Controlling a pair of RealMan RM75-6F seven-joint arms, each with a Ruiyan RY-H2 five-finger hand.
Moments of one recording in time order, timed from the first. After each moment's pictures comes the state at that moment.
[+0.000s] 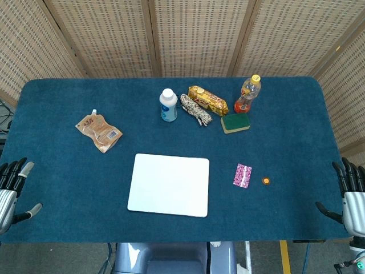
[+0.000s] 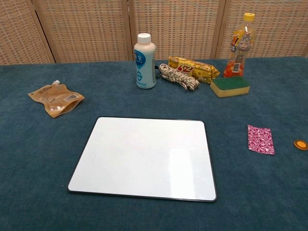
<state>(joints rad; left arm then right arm) -0.04 -1.04 0.00 -1.72 1.61 1.55 0.12 0.02 -1.13 0.10 -1.59 -1.52 1.62 -0.02</state>
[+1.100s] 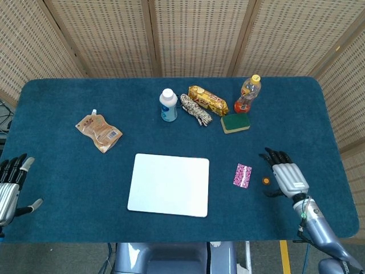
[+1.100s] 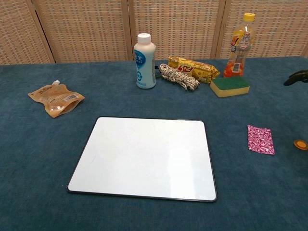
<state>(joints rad) -0.08 -1.05 -0.03 -1.75 1.49 1.47 0.17 0.42 -1.15 0.18 -1.74 -1.17 0.94 -0.23</state>
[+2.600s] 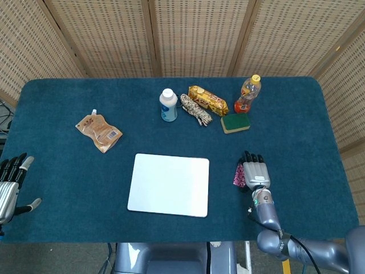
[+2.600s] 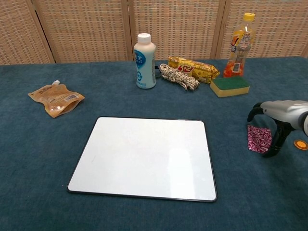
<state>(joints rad) -0.09 -1.04 -0.03 -1.75 1.47 1.45 0.14 0.72 -1.56 0.14 -1.59 -0.48 1.14 -0.76</state>
